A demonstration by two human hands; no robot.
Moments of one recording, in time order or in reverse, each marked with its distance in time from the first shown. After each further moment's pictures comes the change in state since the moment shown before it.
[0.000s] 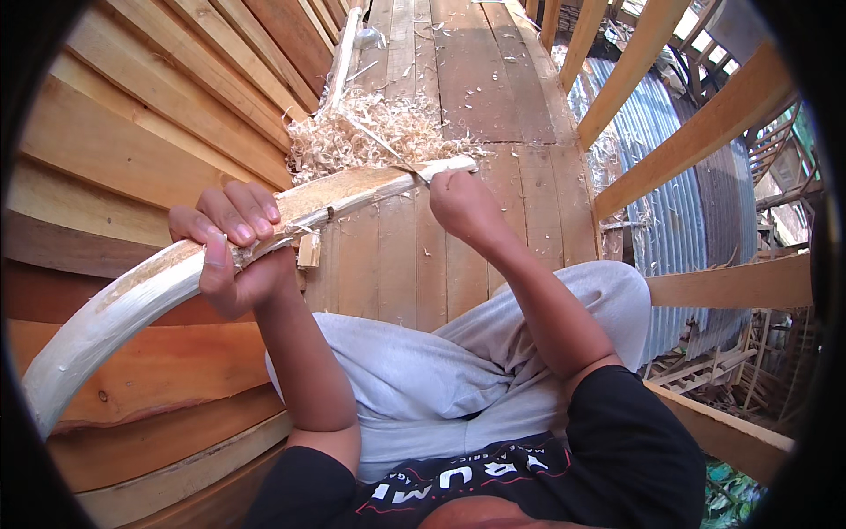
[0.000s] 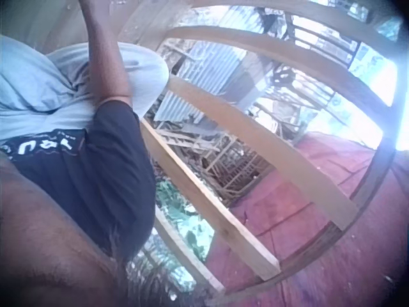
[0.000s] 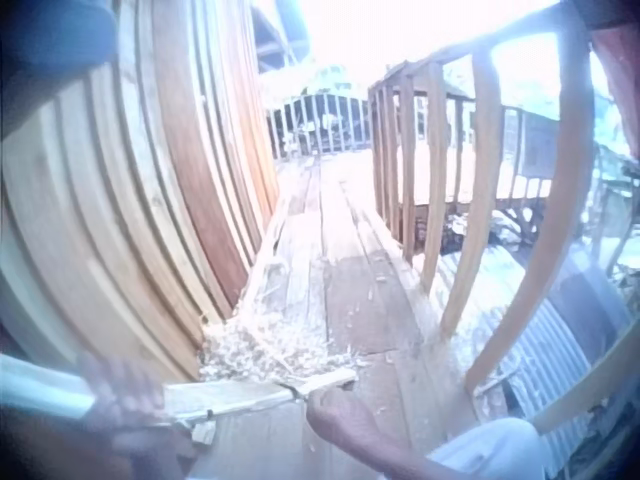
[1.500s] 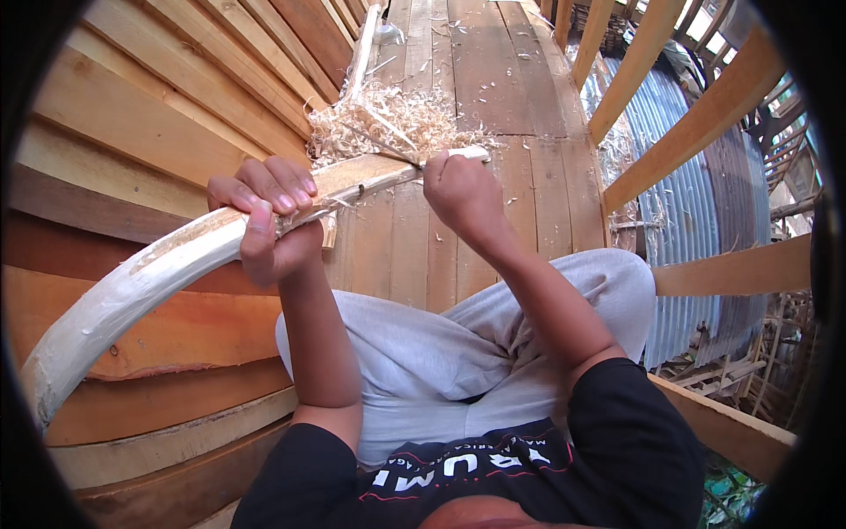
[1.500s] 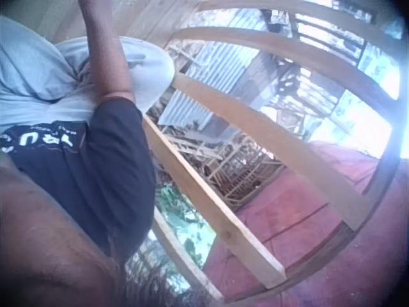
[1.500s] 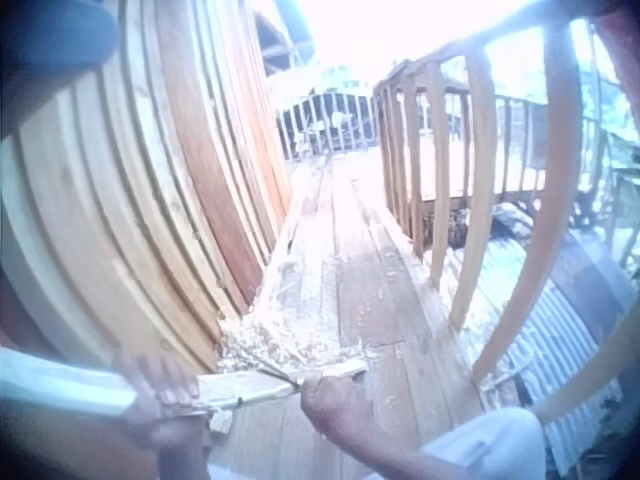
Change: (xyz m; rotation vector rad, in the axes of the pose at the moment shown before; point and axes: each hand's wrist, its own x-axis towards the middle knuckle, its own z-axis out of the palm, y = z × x) left_hand -0.009 0.002 0.021 0.022 -0.048 0.017; right_hand -0.032 -0.023 0.004 0.011 0.303 -0.173
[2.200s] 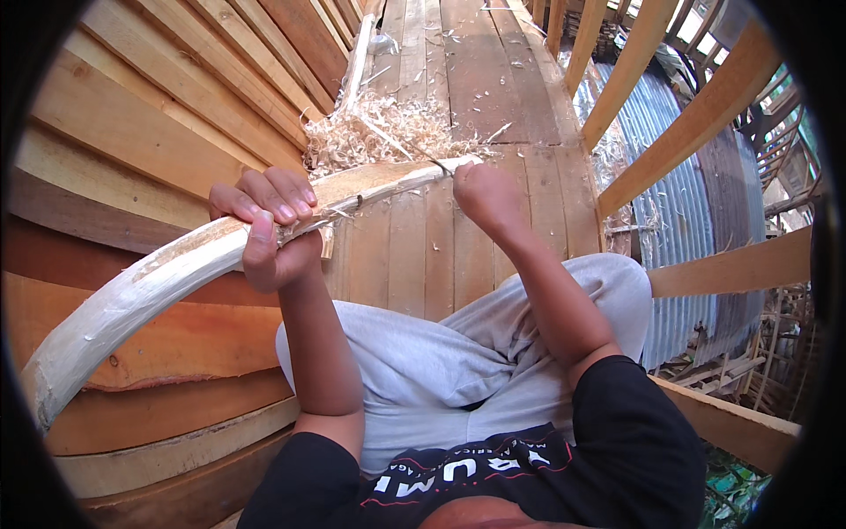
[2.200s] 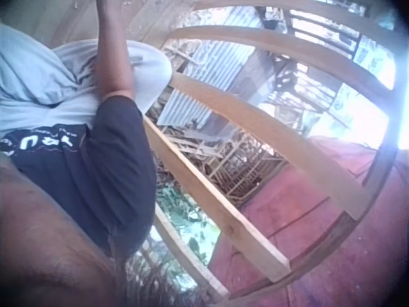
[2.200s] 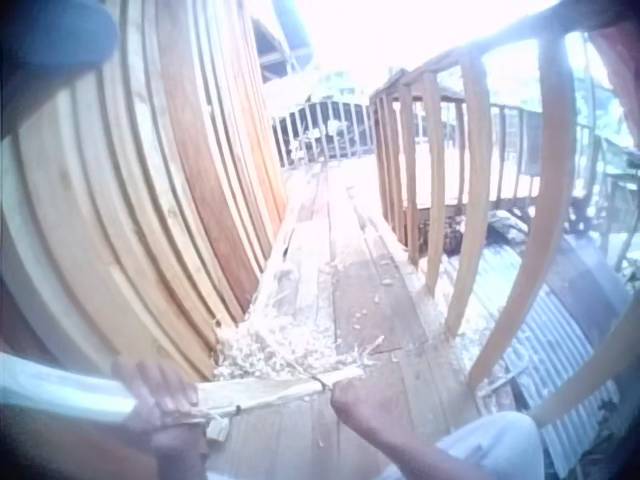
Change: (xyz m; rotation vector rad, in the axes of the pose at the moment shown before) left_hand 0.000 0.000 -0.010 -0.023 -0.033 -0.004; right_hand 0.023 0.049 0.010 -0.168 -0.137 0.114
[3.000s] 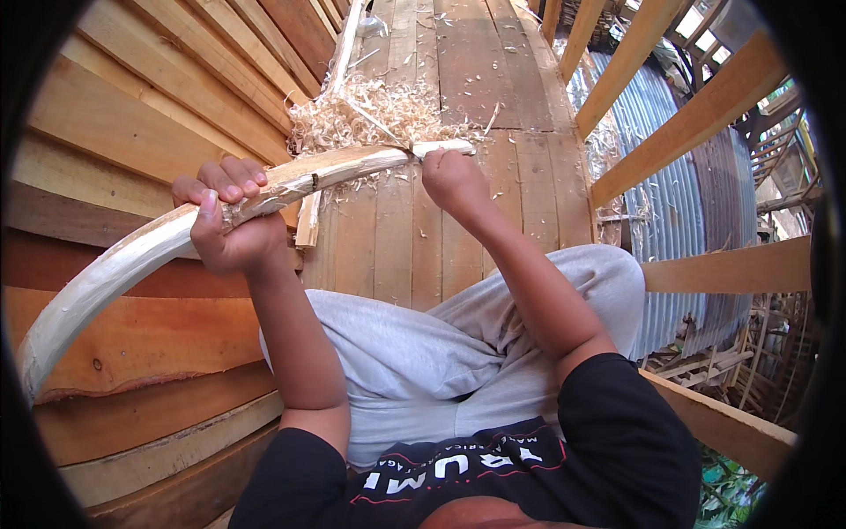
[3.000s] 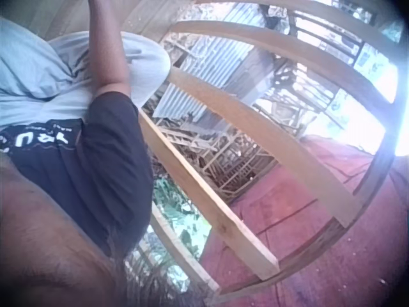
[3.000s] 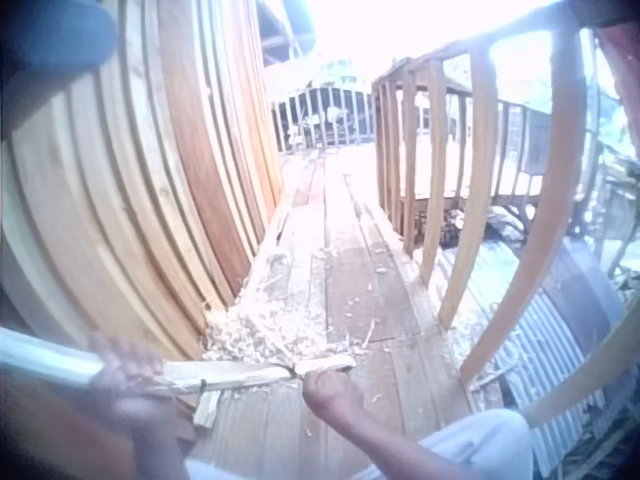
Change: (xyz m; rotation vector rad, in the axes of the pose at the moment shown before) left_hand 0.002 -0.003 -0.017 0.052 0.276 -0.020; right_hand 0.006 -0.010 0.018 0.202 0.028 0.052
